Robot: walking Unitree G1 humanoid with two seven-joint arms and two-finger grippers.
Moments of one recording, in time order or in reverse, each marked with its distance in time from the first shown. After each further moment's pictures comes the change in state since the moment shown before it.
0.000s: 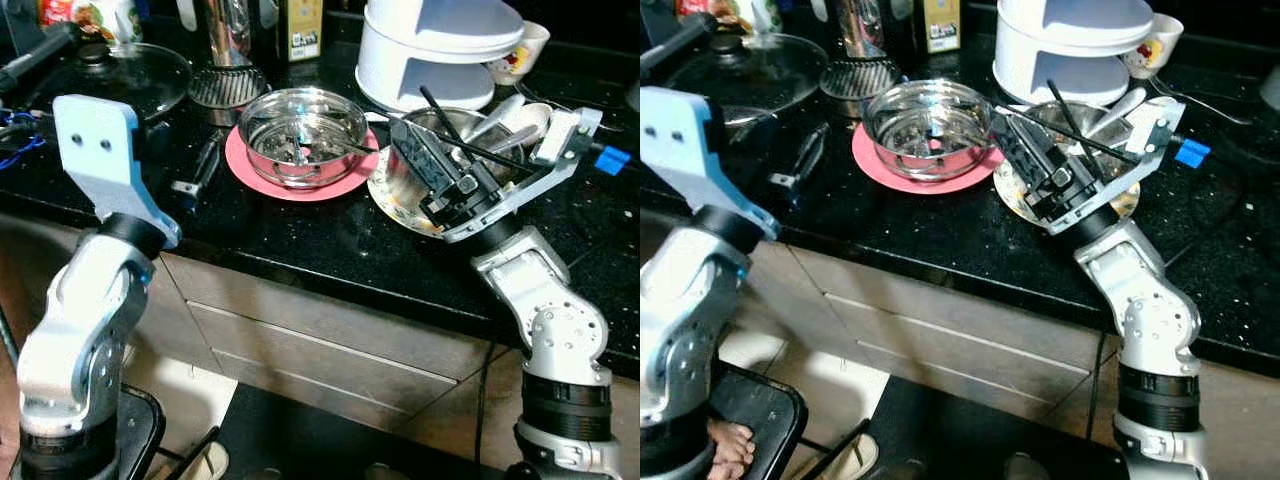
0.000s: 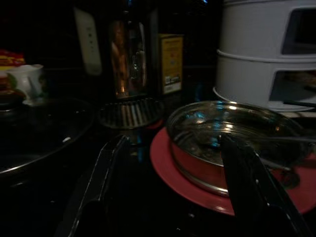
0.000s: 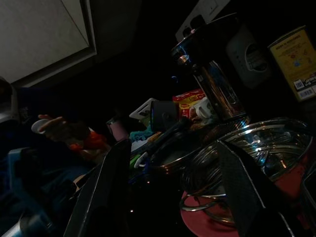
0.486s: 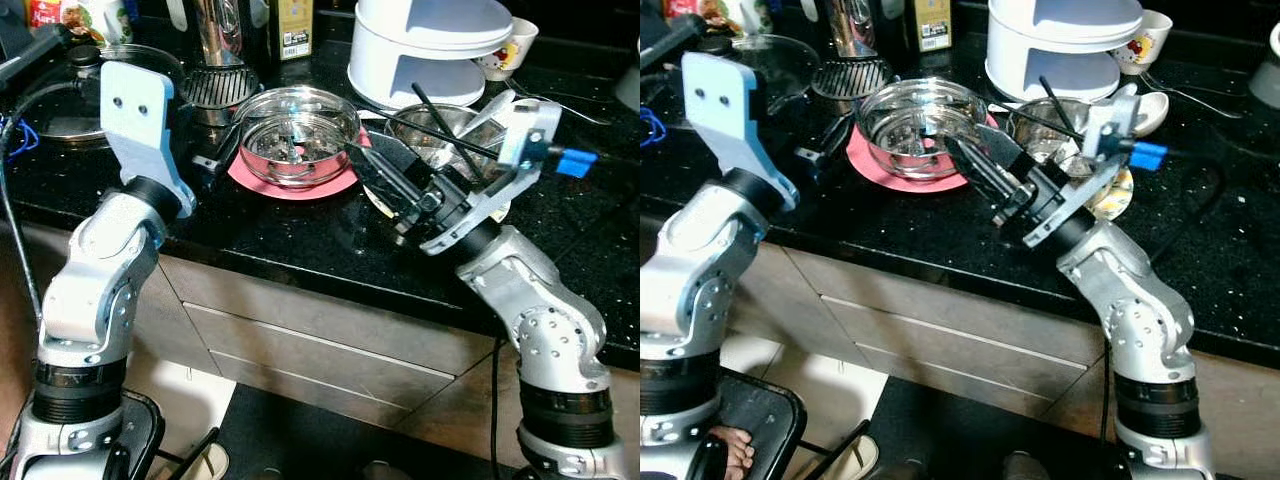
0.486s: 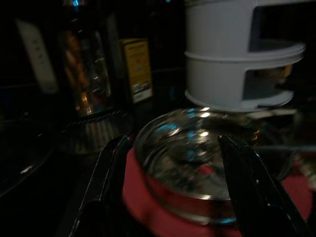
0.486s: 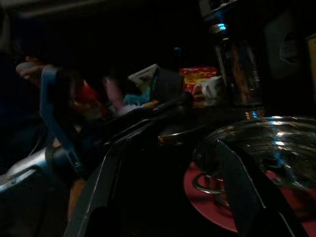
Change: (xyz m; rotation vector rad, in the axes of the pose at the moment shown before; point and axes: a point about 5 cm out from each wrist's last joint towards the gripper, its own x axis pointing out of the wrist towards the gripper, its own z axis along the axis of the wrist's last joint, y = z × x) left arm 0.031 -0.016 0.000 0.014 -0.020 -0.137; right arm 0.019 0.033 -0.019 -0.241 0.169 0.108
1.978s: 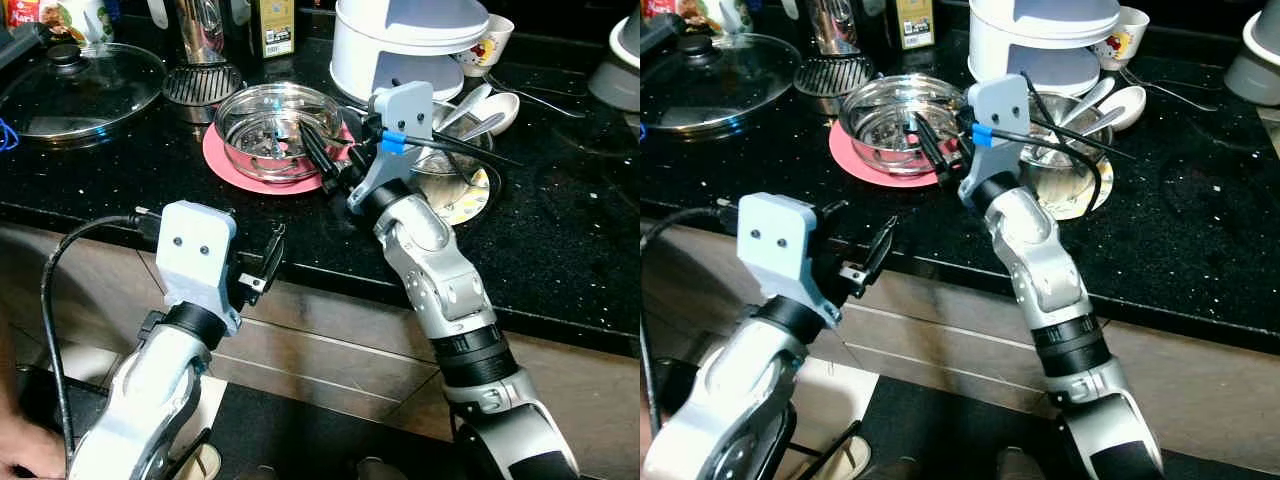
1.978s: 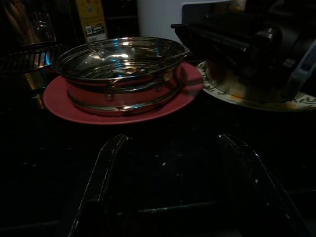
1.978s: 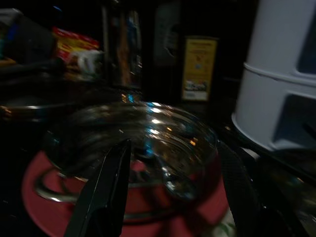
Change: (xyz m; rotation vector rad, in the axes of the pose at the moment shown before) left arm -0.085 -0.069 -0.030 -0.027 0.153 0.027; right arm 0.053 -0.041 -0.040 -0.435 0.091 -0.435
